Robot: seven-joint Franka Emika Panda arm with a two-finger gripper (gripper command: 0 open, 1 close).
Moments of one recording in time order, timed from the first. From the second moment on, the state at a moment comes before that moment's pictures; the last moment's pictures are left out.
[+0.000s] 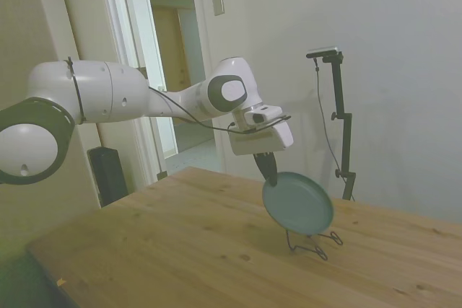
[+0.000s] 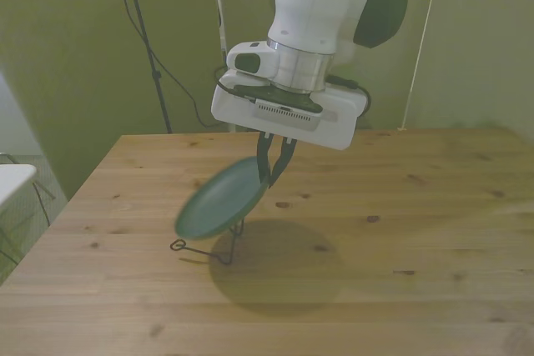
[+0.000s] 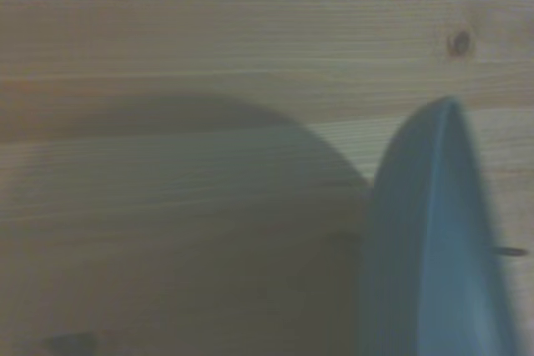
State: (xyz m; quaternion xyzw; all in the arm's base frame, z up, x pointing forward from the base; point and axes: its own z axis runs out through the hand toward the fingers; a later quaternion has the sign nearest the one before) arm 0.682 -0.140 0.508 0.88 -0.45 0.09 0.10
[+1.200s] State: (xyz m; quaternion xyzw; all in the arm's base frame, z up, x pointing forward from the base) arm 0.658 -0.061 0.617 0.90 -0.41 0.13 0.02
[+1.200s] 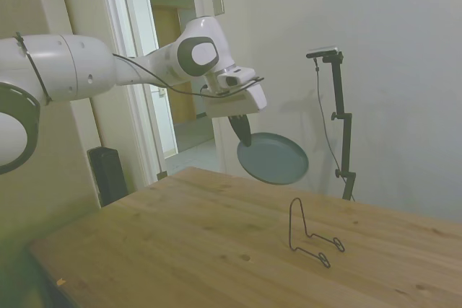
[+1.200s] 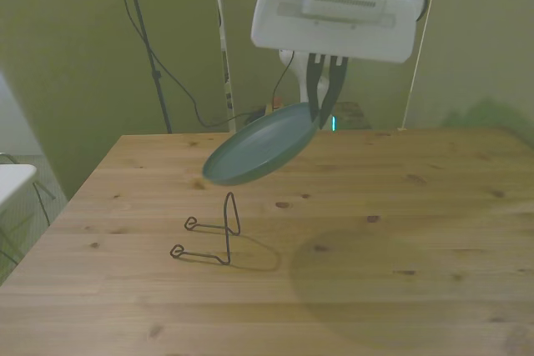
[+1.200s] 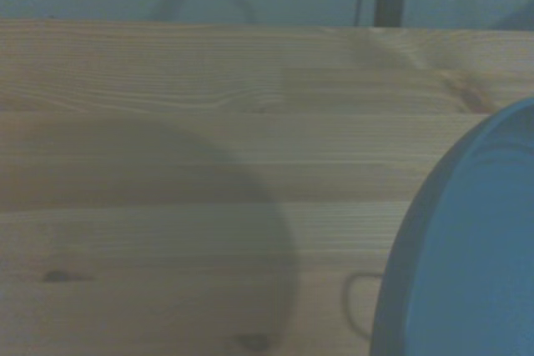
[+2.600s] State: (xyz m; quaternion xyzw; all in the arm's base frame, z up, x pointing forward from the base) arm 0.529 -0.015 0.464 0.94 -0.34 0.03 -0.01
